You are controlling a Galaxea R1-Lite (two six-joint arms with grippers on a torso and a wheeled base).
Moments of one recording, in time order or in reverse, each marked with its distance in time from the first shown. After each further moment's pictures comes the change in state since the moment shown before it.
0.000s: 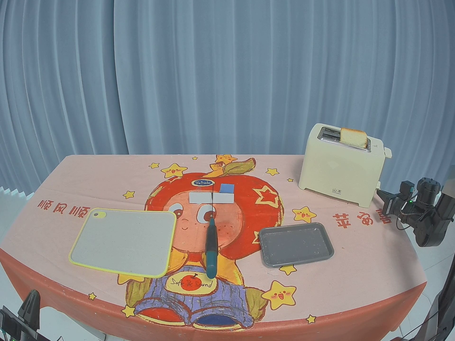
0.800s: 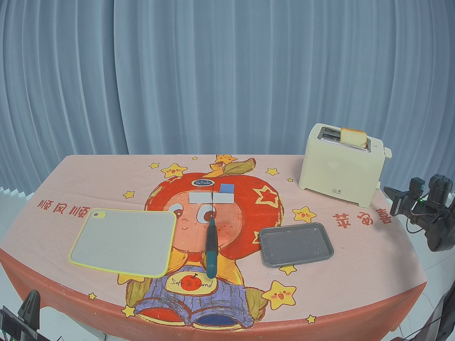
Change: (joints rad) left arm 0.000 0.000 0.000 0.000 0.000 0.000; right arm 0.014 -0.209 0.178 0.003 -0.009 -0.029
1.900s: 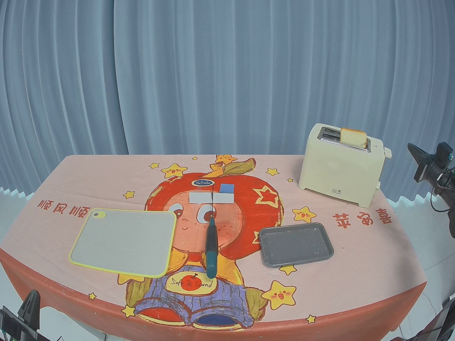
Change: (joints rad) left arm 0.000 0.000 0.000 0.000 0.000 0.000; right arm -0.038 -0.311 -0.043 0.036 0.012 0.003
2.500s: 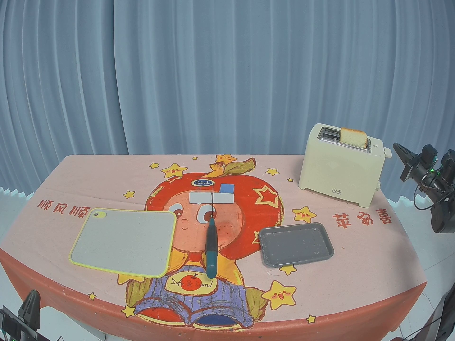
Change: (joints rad) left arm 0.000 0.000 0.000 0.000 0.000 0.000; right arm -0.005 0.294 -0.148 -0.237 0.136 0.013
